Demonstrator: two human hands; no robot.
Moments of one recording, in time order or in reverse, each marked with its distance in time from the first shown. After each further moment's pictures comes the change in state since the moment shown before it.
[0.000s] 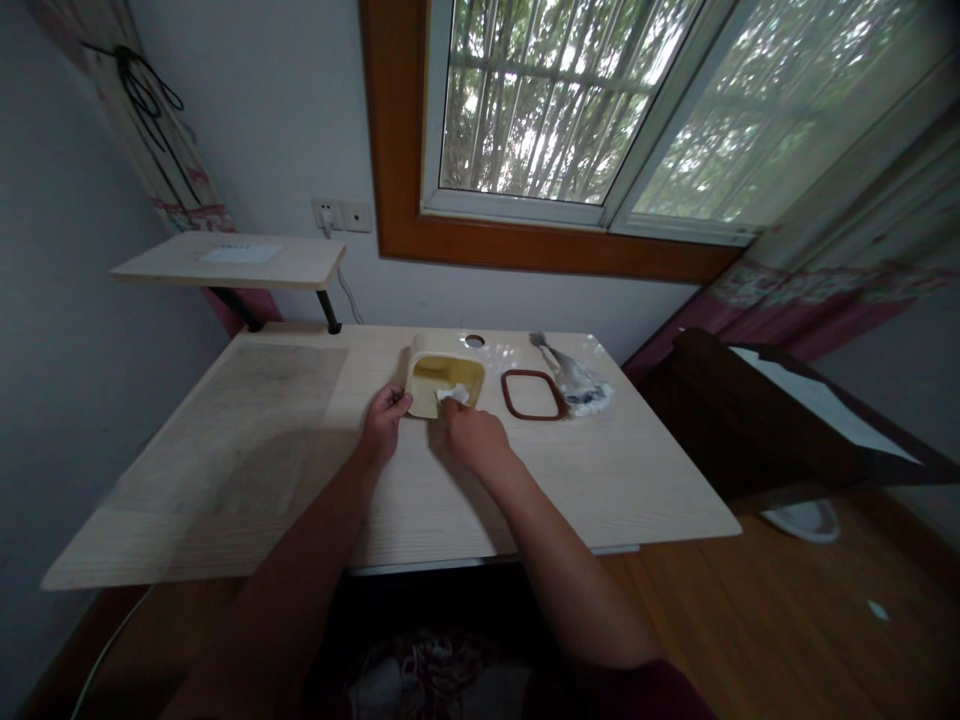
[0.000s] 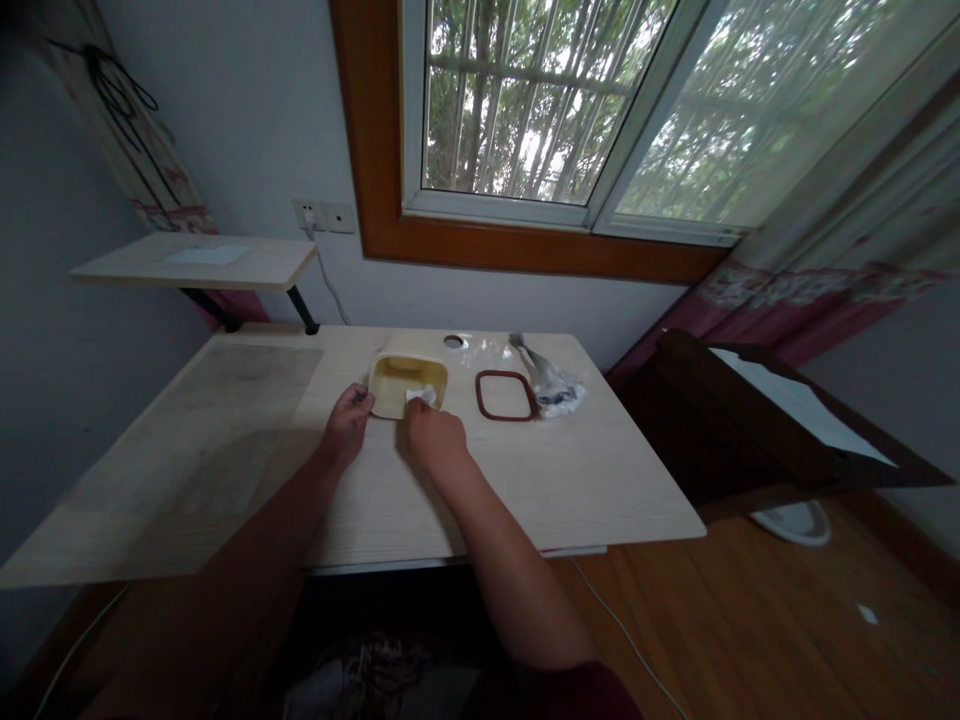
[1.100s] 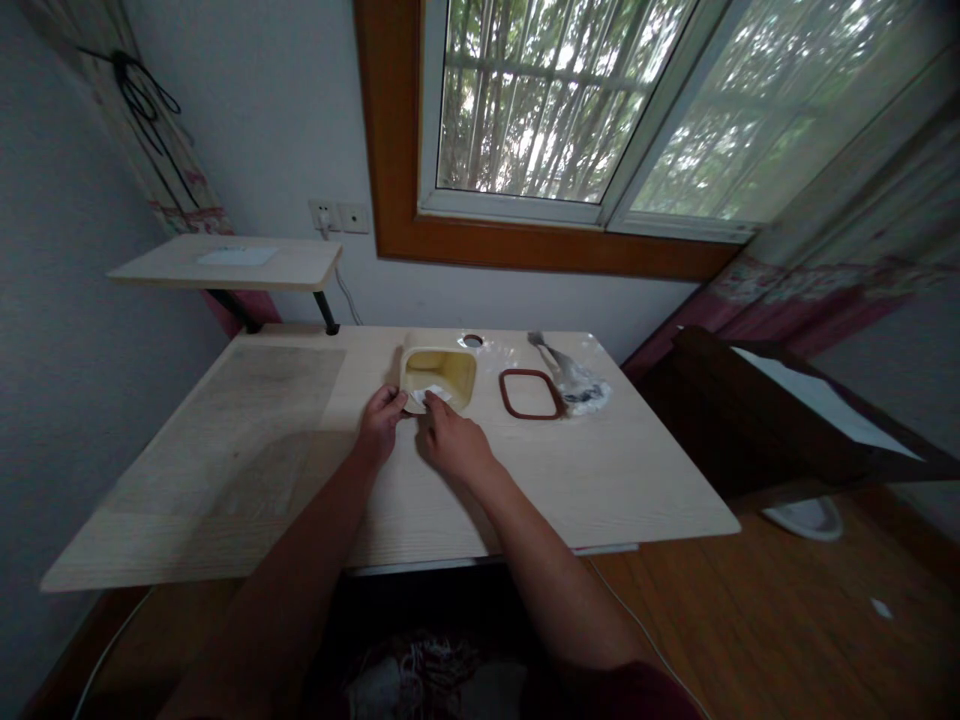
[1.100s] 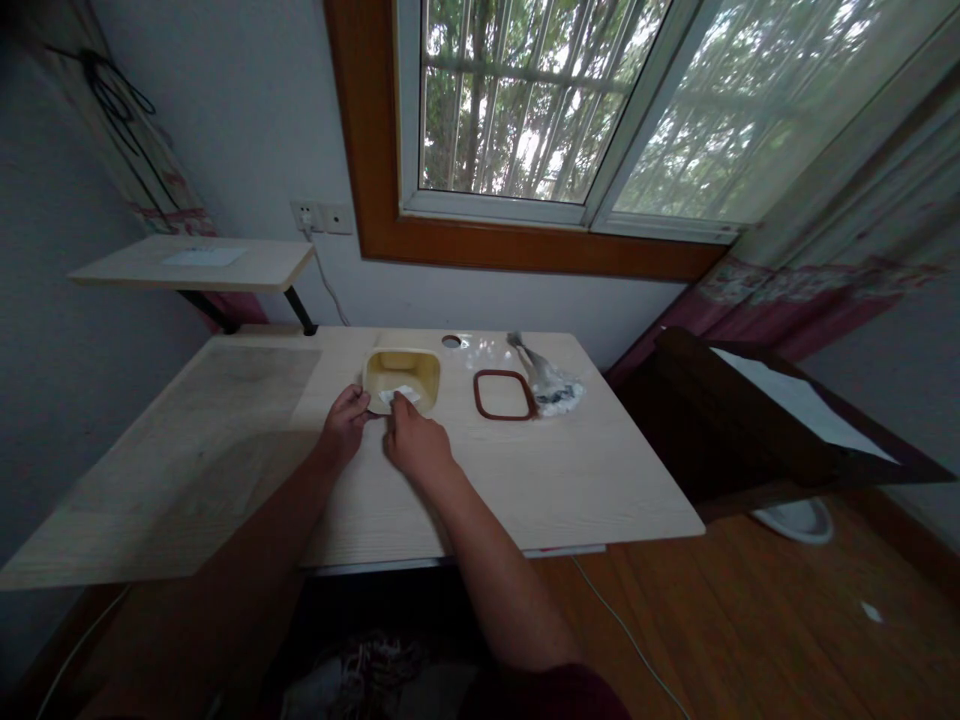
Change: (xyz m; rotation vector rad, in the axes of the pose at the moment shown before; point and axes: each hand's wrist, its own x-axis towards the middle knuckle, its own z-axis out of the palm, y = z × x) left_hand -0.003 0.008 0.004 0.030 -0.016 -0.056; right_hand -0.001 -0.010 0.022 0.180 0.072 -0.081
